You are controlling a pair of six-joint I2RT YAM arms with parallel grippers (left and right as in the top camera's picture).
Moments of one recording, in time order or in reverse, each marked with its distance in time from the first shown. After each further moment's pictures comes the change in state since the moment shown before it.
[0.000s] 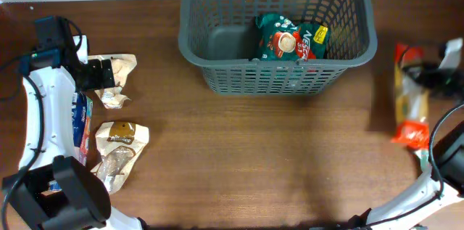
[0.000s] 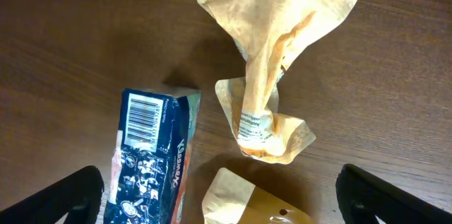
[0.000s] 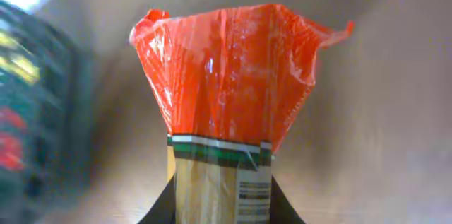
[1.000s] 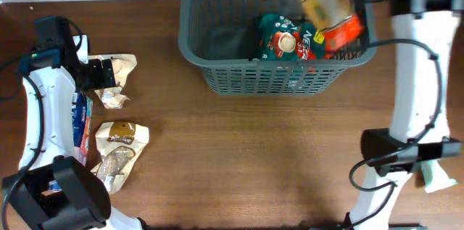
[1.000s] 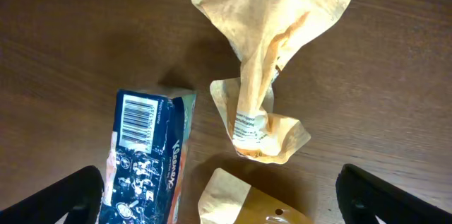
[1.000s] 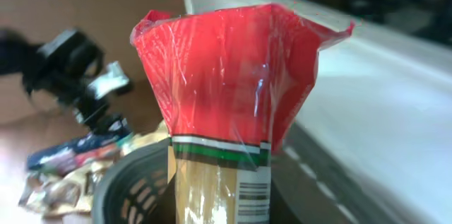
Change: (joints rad) left arm 0.000 0.000 0.000 0.000 0.015 0.001; right arm 0.776 -0.015 1.023 -0.354 -0.203 -0.051
